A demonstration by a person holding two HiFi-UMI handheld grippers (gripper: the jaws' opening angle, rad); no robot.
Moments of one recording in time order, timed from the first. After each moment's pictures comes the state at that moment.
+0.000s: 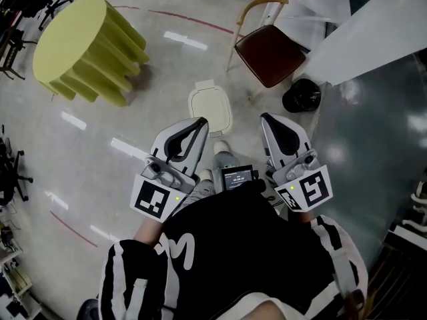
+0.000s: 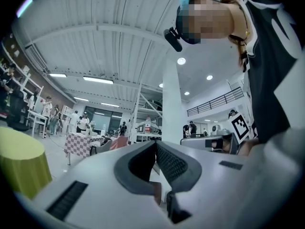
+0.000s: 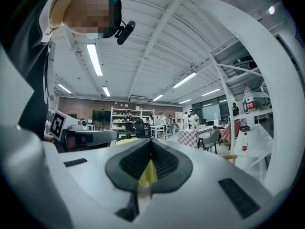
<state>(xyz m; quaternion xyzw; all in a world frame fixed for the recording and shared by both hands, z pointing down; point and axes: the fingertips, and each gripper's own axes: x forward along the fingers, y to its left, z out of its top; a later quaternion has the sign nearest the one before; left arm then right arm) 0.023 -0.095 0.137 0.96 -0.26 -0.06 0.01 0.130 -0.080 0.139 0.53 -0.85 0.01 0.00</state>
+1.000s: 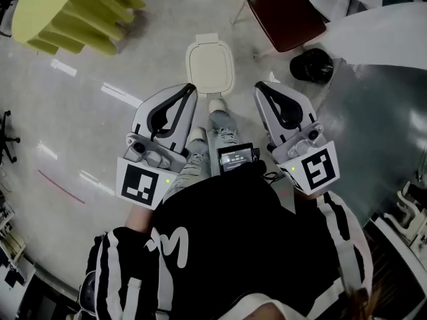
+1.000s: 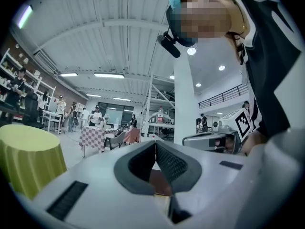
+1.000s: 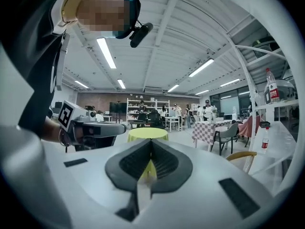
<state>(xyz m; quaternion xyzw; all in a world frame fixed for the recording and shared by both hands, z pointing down) 0.012 -0.142 0.197 0.94 -0.33 -0.03 0.02 0.109 -0.131 0.205 0.44 -0.90 0.02 0.06</state>
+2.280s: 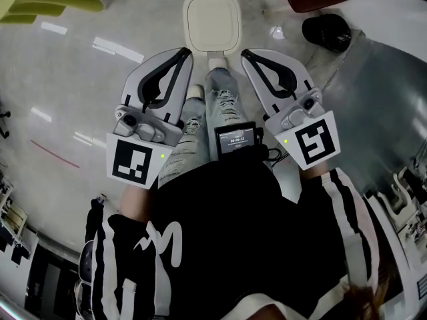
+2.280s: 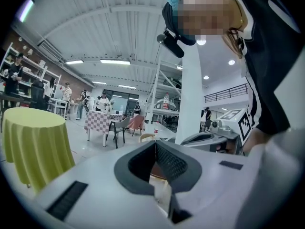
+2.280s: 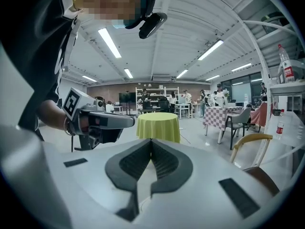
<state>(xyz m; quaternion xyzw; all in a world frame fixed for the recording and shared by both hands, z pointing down) 0.020 -0.171 0.299 0.93 -0.35 0.03 0.08 0.092 -0.159 0.319 0.38 -0.92 0.07 0.12</state>
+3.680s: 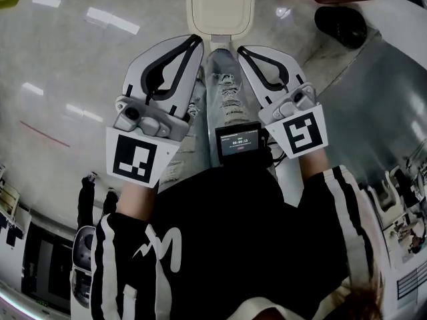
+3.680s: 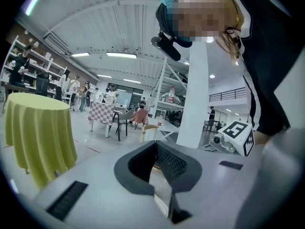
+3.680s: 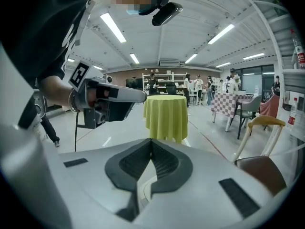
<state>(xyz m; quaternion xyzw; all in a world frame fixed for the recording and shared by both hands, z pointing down) 0.021 -0.184 0.363 0.92 -0.36 0.05 0.12 0.076 -0.151 0.434 0.32 -0.92 0.10 0.20</state>
